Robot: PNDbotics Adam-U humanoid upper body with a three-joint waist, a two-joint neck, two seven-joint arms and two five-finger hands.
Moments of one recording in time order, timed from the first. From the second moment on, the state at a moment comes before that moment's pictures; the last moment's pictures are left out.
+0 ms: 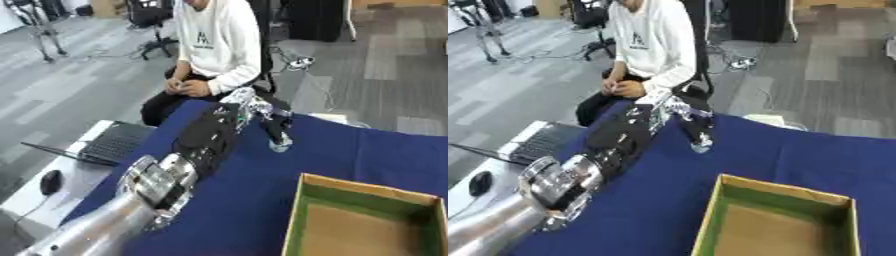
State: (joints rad) left arm -1.11 0.61 -0.12 -0.56 -0.89 -0.46 -0.60; right arm 0.02 -0.40 -0.08 -1.98 0.86 -0.75 0.14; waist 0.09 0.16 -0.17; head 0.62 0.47
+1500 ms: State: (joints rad) left arm -1.10 0.55 -0.50 -0.88 -0.41 -0.38 -0.72; right arm 0.07 -0.42 -0.06 -1.98 0.87 -0.78 0.11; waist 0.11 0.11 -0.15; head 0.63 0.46
